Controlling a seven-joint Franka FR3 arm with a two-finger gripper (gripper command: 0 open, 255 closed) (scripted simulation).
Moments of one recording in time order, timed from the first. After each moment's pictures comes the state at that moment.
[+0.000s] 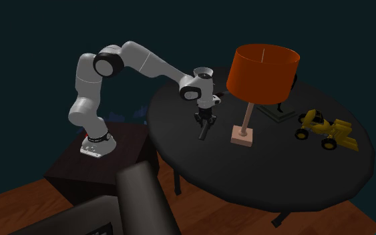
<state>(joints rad) 0.26 0.44 -0.09 -1.79 0.02 2.30 -1.14</state>
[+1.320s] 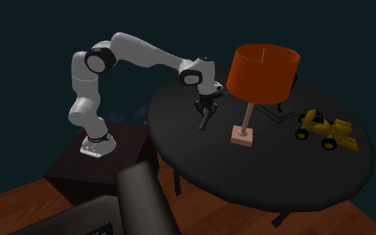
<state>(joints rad) 0.27 0.34 -0.10 -1.70 0.01 2.12 -1.14</state>
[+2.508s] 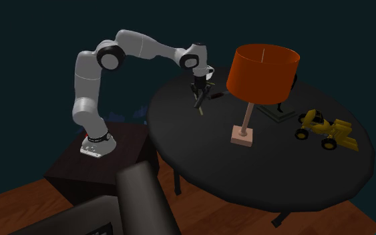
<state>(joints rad) 0.49 0.39 -0.01 -1.59 -0.05 2.05 -0.82</state>
